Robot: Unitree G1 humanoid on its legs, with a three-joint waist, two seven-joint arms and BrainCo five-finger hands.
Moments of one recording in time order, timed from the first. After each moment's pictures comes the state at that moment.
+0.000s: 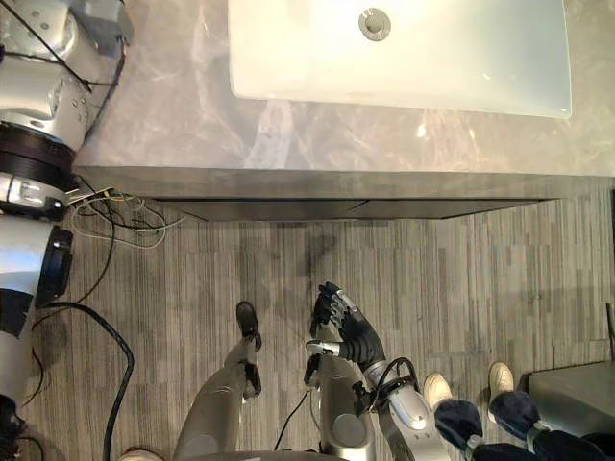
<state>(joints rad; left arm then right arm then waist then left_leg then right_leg) -1.47 0.67 -0.32 0.85 -0.51 -0.13 0.03 0.36 -0.16 0.21 -0.18 0.29 -0.09 0.31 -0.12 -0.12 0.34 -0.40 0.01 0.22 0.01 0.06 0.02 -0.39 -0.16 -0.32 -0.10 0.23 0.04</state>
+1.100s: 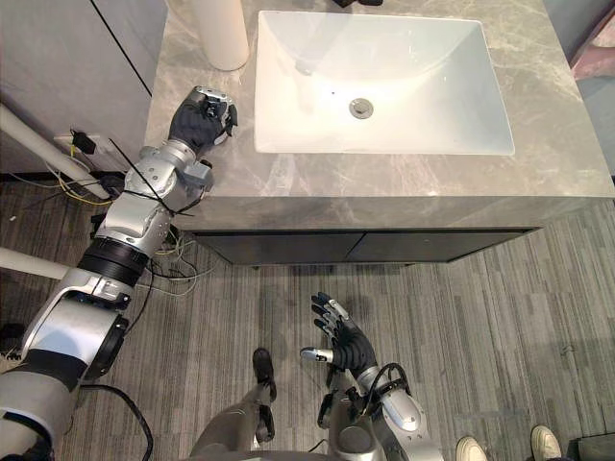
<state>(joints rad) -0.96 0.47 -0.30 0.57 -0.46 -0.08 -0.04 0.35 -0.16 0.24 -0.13 0.30 -0.06 0.31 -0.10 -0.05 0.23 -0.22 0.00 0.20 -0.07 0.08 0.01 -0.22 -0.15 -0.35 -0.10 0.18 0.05</state>
